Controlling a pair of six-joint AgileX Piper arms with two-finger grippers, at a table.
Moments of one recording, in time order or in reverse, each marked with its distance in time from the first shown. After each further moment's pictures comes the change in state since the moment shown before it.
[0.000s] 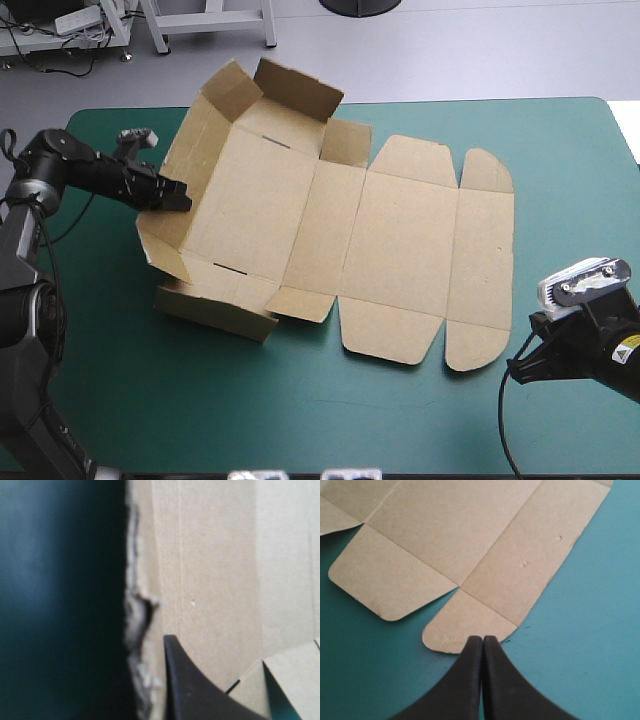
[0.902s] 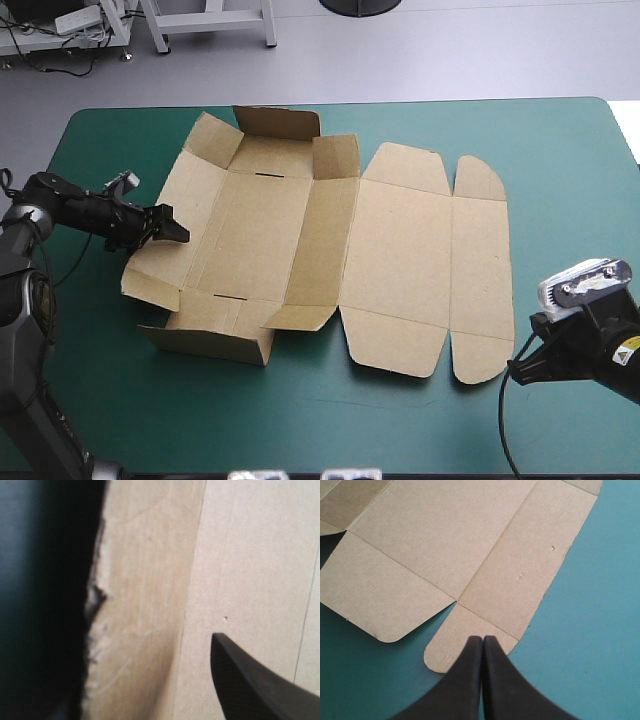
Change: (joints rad) left arm 0.117 0.113 0.211 -0.068 -0.039 -0.094; right arm 0.000 -0.007 0.000 -0.001 0.002 0.002
